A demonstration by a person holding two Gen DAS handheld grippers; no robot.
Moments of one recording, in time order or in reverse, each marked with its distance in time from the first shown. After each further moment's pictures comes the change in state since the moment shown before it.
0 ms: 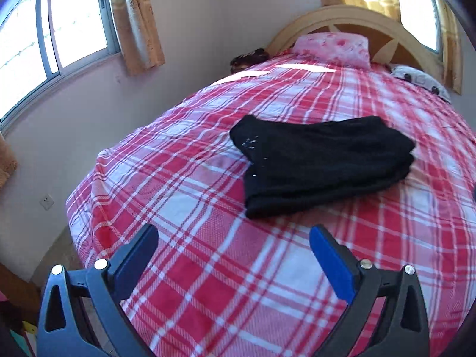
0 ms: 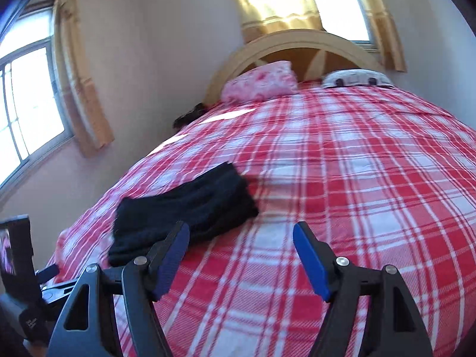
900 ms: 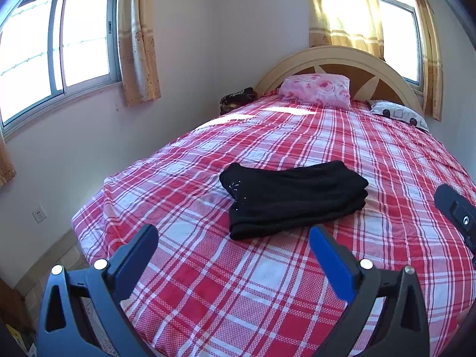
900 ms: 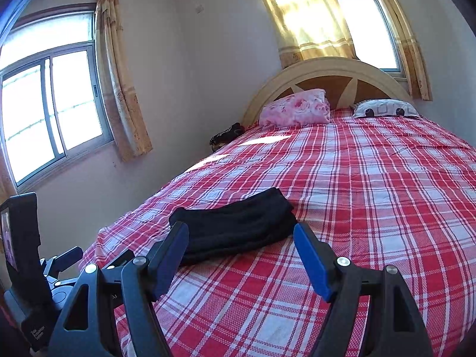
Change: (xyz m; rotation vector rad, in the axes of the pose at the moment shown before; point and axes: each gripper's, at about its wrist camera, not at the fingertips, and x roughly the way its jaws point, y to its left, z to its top) left arm -0.080 0.005 0.002 -0.038 -0.175 -0.079; right arm -0.080 0.039 0.007 -0.079 -0.111 0.124
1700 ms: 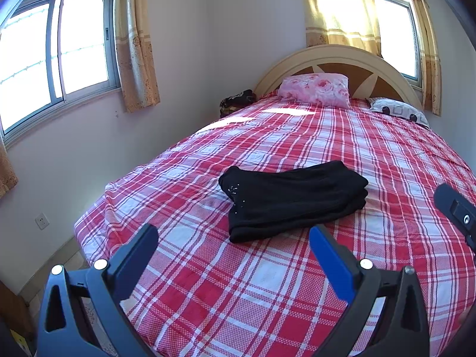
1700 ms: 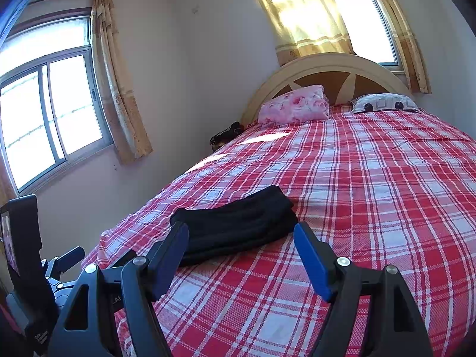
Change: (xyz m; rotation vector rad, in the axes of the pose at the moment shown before) left arm 0.000 -0.007 0.002 0.026 -0.011 0.015; right arm 0.004 -0.008 0.000 0.035 0.008 0.010
